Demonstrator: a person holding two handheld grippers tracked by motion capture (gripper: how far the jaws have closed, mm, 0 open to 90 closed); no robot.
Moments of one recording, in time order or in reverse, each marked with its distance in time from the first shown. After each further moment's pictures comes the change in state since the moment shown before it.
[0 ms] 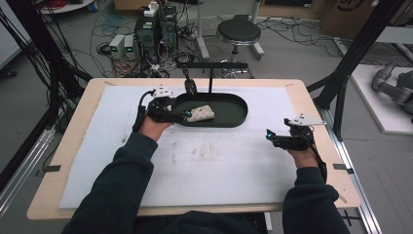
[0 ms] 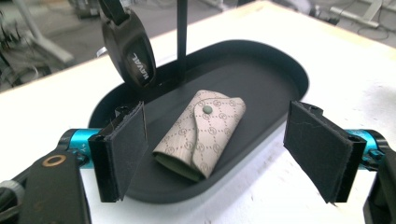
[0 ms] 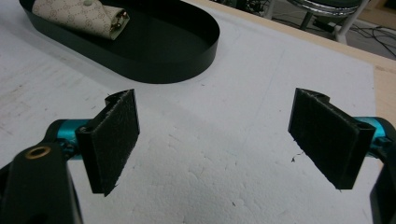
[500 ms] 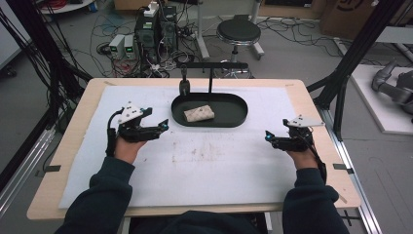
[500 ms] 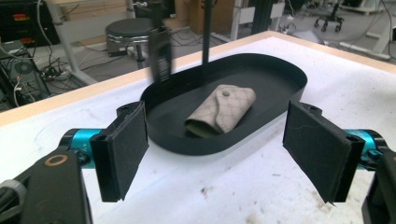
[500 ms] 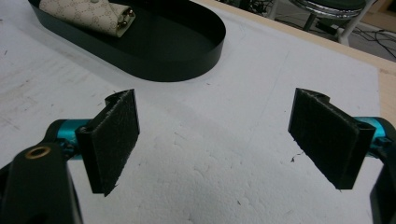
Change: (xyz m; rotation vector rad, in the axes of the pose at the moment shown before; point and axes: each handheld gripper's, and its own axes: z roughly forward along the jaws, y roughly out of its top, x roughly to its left) left arm 0.011 -0.049 -0.071 -0.140 0.066 -0.001; right arm 0.005 -0.001 -0.002 -0.005 0.009 -0.017
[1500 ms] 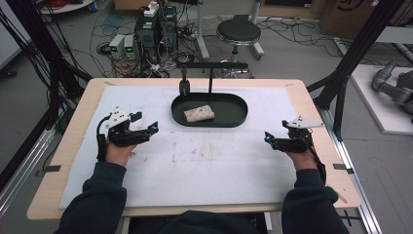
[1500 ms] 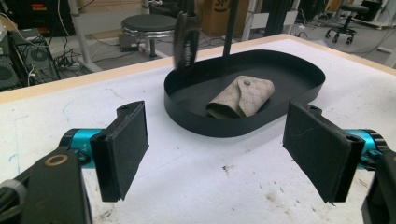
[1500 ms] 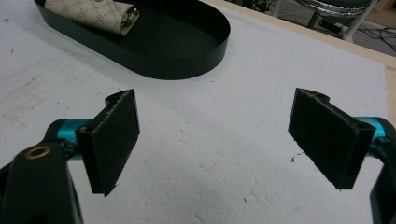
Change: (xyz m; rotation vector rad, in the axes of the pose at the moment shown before) left arm 0.015 -0.016 -0.013 -0.015 0.040 -0.051; right arm 0.001 -0.002 0.000 0.003 0.009 0.004
